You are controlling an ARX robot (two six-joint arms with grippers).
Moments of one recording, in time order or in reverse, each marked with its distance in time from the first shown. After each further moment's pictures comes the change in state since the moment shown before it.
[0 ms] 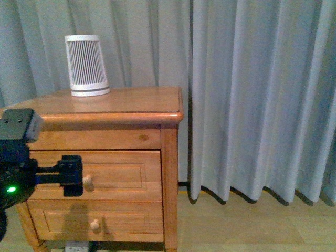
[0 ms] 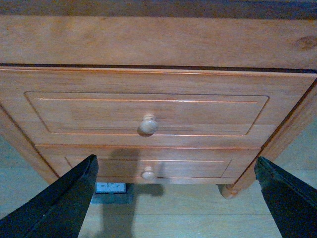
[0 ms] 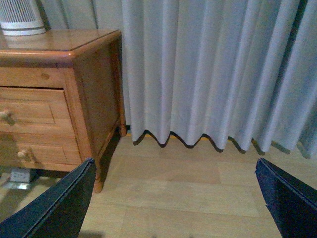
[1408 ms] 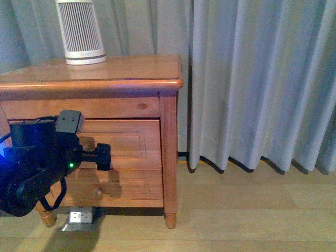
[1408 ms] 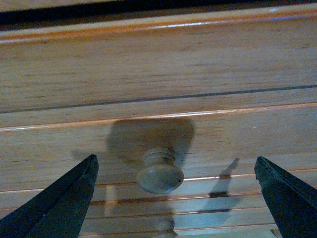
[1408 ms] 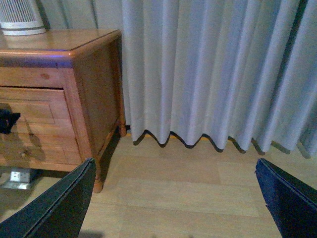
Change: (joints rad) left arm 0.030 0.587 0.561 0.047 0.041 0.114; right arm 0.000 0.000 0.000 0.000 0.000 0.000
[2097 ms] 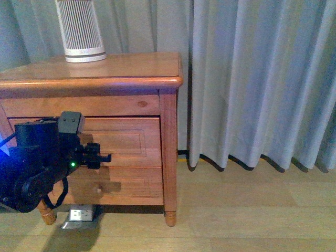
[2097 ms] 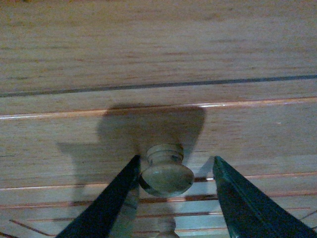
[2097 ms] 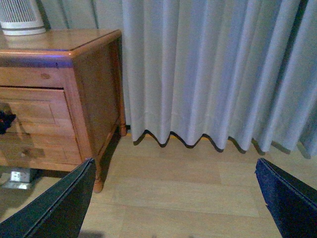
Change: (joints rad) left arm 0.006 0.044 0.055 -0.029 -0.002 -0.019; right arm 0.000 0.000 0.000 0.000 0.000 0.000
